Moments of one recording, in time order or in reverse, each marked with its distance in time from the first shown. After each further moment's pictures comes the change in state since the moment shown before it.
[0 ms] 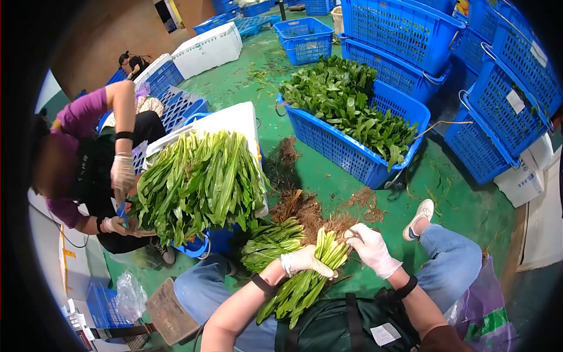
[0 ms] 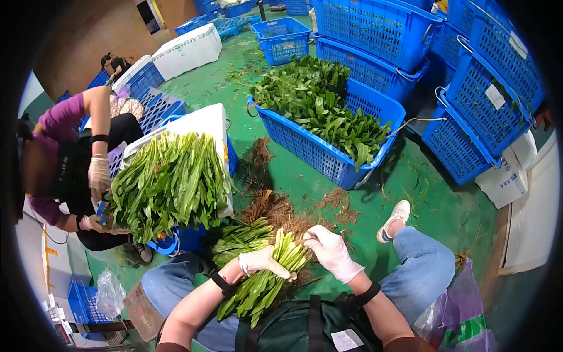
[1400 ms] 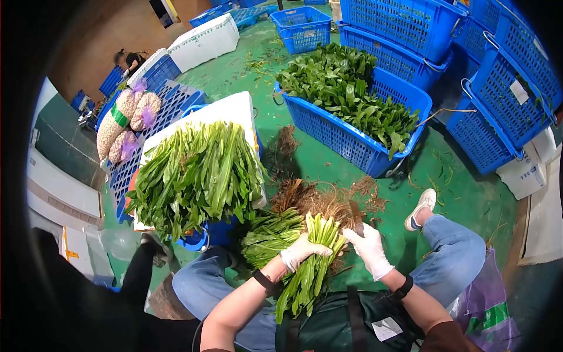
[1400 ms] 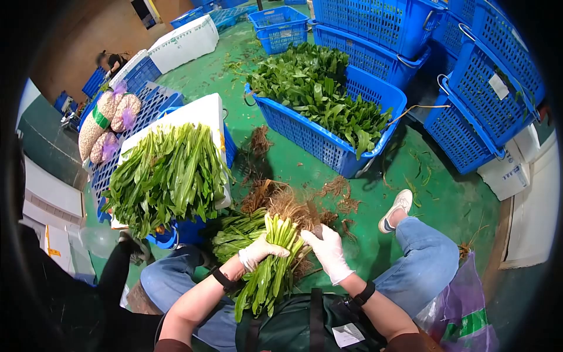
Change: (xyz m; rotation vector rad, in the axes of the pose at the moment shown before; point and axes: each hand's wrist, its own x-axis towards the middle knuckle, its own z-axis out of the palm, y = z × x) left_hand 0.002 -0.004 0.008 -0.179 0.291 0.180; right_hand -0.012 -0.007 0.027 0.548 0.181 0.486
